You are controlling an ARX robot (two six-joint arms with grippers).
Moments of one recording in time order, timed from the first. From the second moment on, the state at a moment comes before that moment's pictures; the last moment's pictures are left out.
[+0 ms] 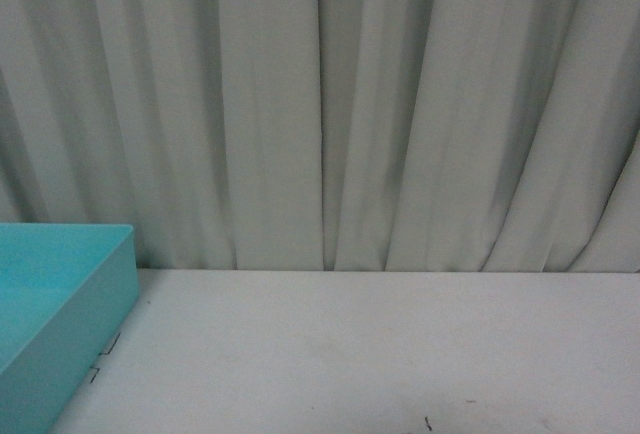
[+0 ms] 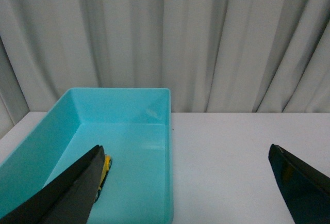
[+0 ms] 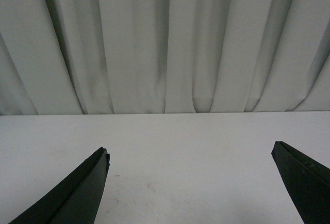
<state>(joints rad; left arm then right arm) 0.00 0.01 0.01 0.00 0.00 0.00 0.00 0.00 0.01 0.00 0.00 -0.01</state>
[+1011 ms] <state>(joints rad) 0.00 0.01 0.01 -0.01 0.00 0.00 0.00 0.00 0.01 -0.01 0.00 -0.01</state>
